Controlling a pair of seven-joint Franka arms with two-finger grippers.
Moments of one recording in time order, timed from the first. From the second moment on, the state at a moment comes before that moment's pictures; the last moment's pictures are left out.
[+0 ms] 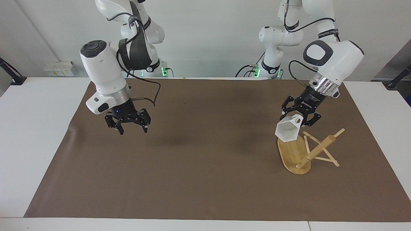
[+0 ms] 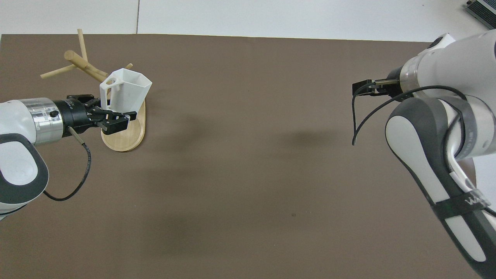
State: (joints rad) left arm -0.16 -0.05 0.03 -2.12 -0.68 2.40 -2.30; right arm -0.14 0.21 0.25 -1.68 -0.02 2.05 0.09
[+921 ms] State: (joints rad) left arm -0.17 0.01 0.03 -2.12 -0.68 2.54 -2.42; right arm -0.15 0.19 0.18 -1.53 -0.07 1.76 0.09
